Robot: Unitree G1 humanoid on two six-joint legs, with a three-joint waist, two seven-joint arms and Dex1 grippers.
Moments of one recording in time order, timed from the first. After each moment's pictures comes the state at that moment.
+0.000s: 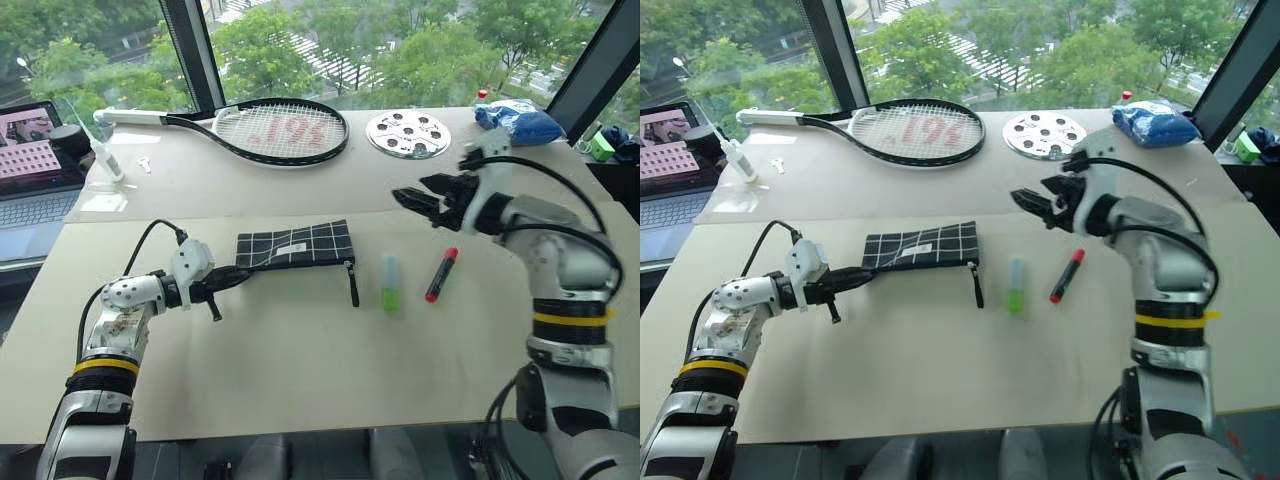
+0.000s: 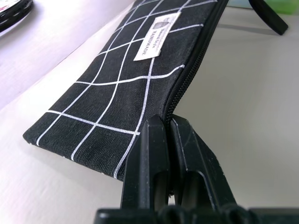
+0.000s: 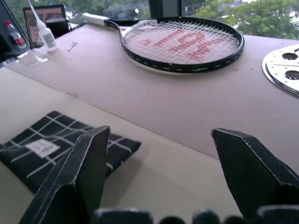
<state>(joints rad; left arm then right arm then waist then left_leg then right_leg) -0.42 0.62 0.05 0.37 -0.24 0.01 -1.04 -0.71 -0.57 -0.20 -0.09 0.41 0.93 0.74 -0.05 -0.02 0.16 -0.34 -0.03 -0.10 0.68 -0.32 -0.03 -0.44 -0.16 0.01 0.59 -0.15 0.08</state>
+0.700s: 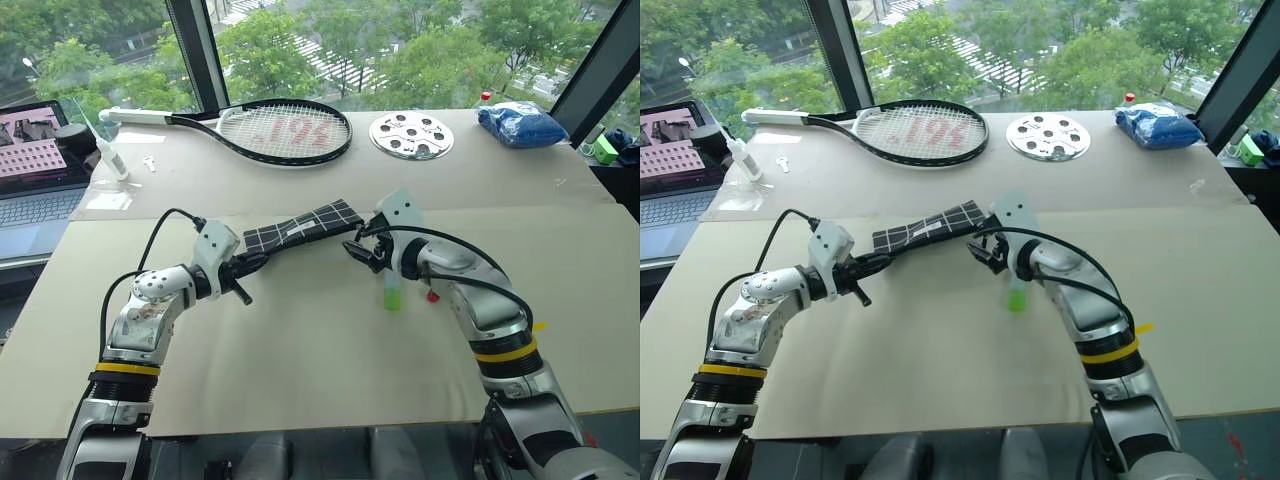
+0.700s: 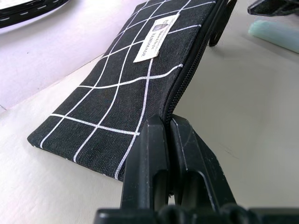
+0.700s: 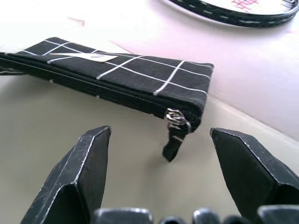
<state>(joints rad) -0.41 0.53 0.01 0.08 -0.26 0.37 -0.81 -0.64 -0.36 0.18 -0.06 0.16 0.77 0.43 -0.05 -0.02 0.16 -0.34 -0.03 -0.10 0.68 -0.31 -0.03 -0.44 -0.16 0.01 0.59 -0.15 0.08</state>
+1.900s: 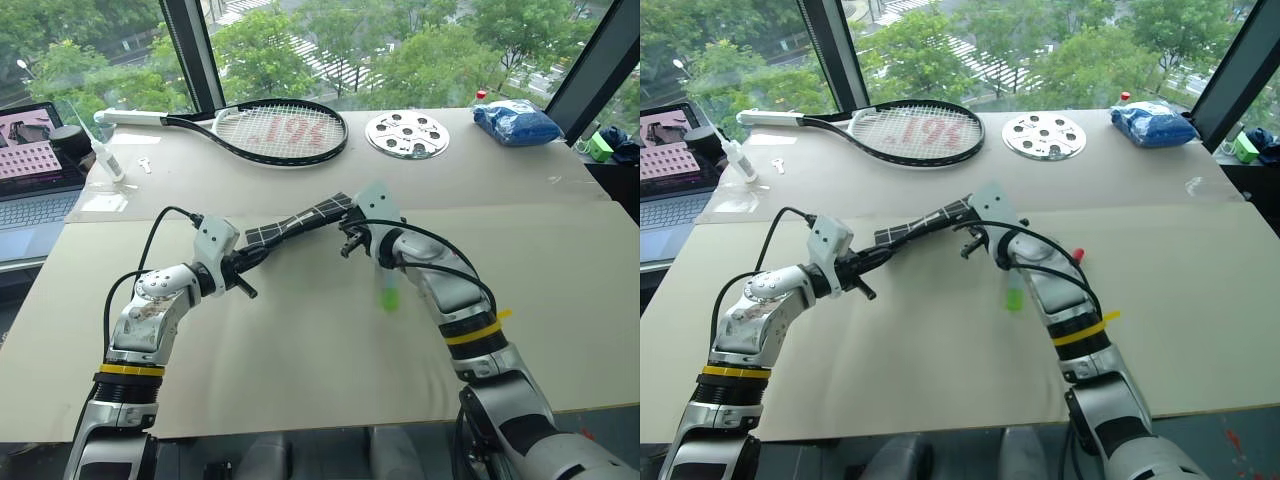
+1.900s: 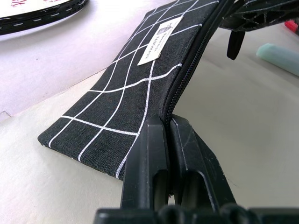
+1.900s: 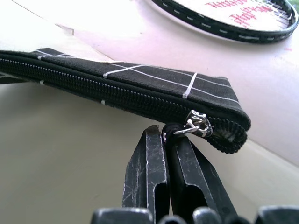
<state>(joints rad) -0.41 0.50 0.03 0.03 -0.30 0.44 -0.73 -0.78 -0.22 0.22 0.15 0.02 0.63 0.43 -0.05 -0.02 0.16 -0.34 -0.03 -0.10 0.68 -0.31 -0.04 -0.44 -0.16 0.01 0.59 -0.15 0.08</state>
